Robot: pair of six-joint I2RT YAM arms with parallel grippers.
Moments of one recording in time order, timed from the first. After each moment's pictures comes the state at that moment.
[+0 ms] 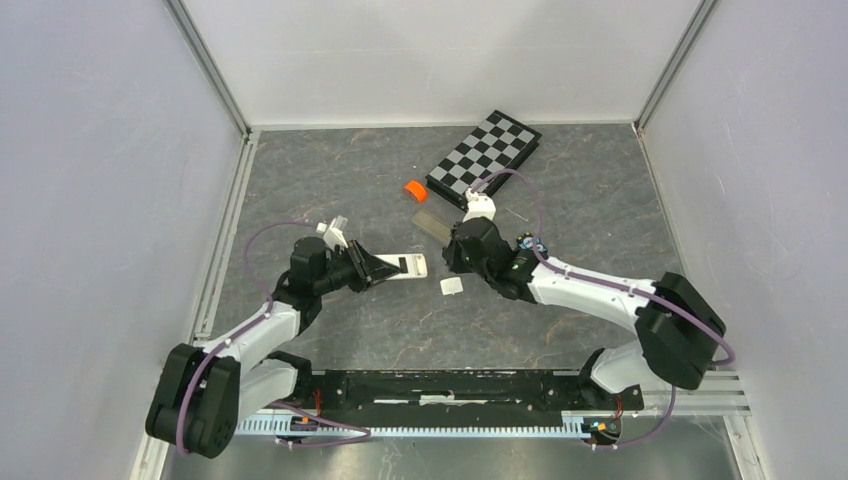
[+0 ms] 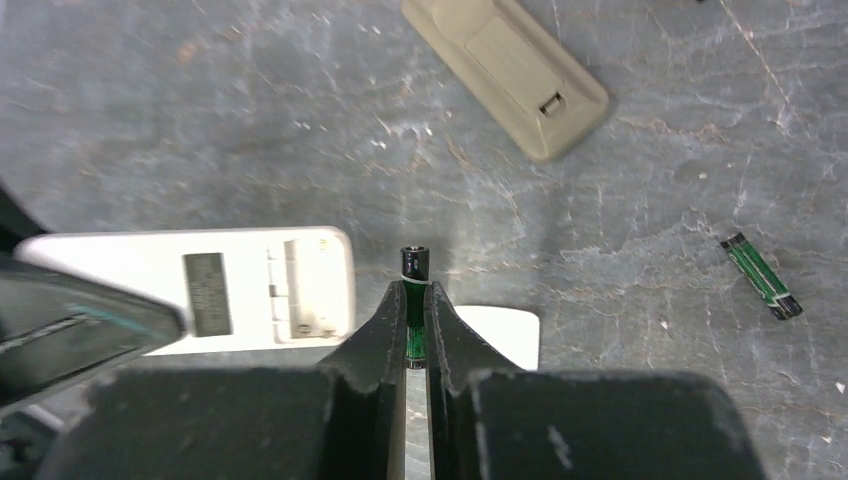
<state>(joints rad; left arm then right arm) -0.29 1.06 0.31 0.31 0.59 -0.92 0.89 1.46 0.86 -0.06 0.31 0.66</state>
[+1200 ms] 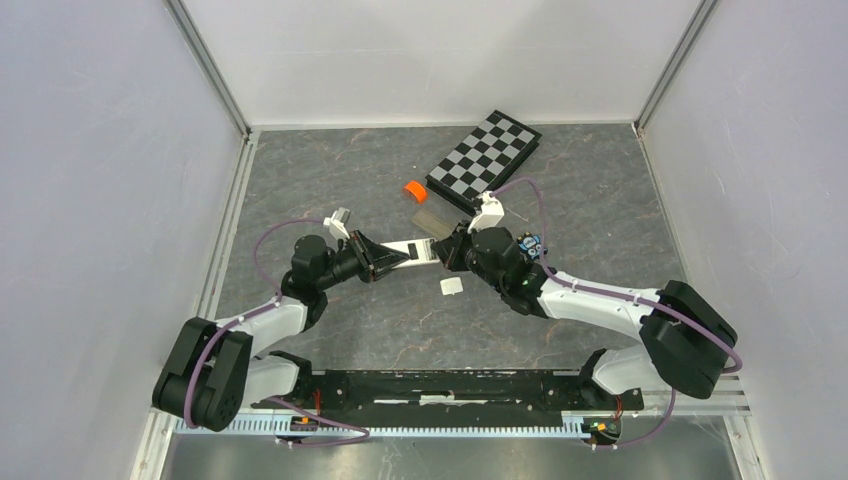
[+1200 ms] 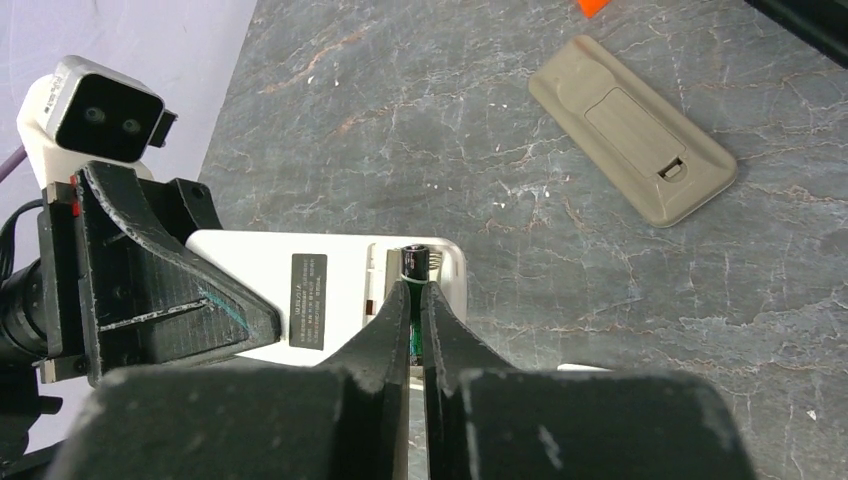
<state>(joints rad) -0.32 1.20 0.29 0.71 0.67 -1.20 0.88 1.38 0.69 0.35 0.23 0.73</state>
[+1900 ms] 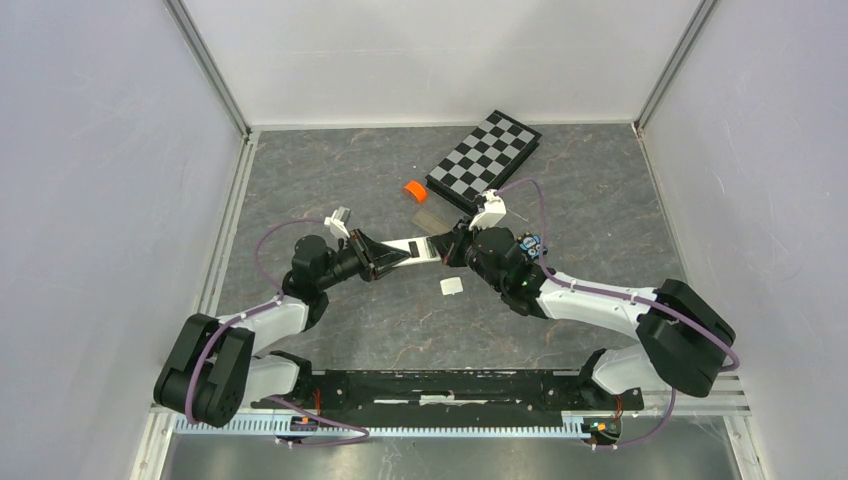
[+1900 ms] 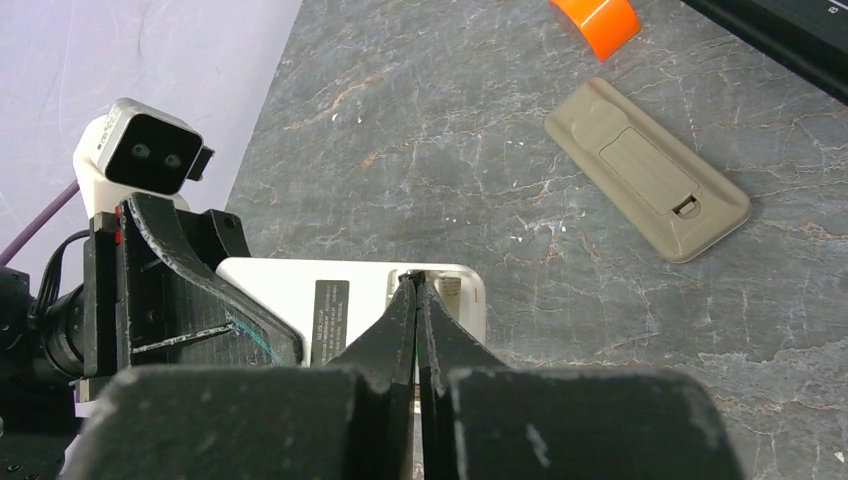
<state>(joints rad) -0.32 1.22 0.29 0.77 0.66 -1.25 0.88 1.39 0.68 0.46 0.26 0.73</state>
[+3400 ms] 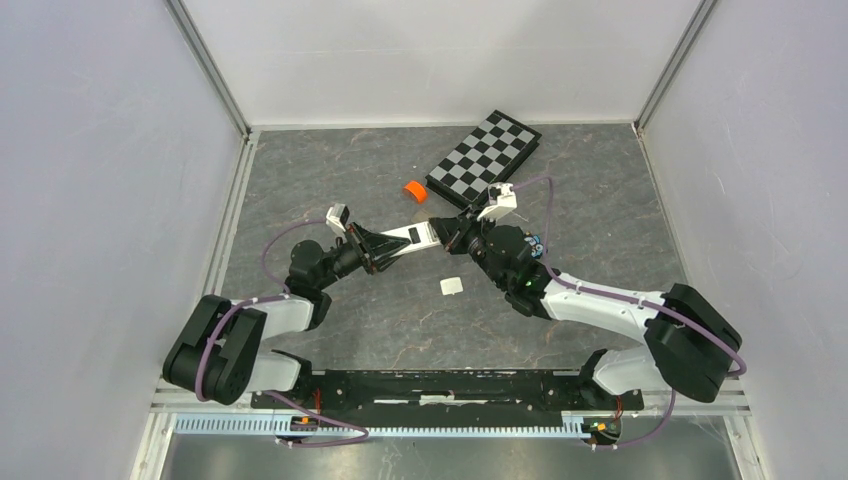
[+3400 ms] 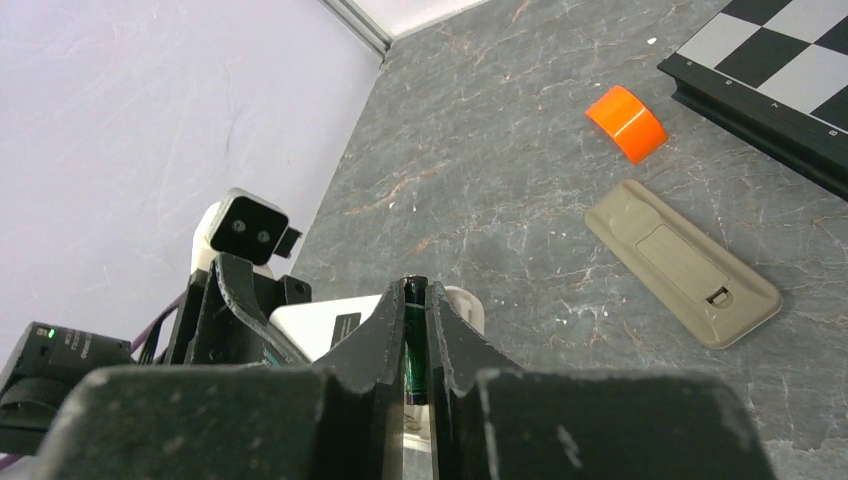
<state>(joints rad) -0.33 1.33 0.26 1.14 0.66 -1.56 0.88 1.35 0.67 0.61 0.32 0.73</state>
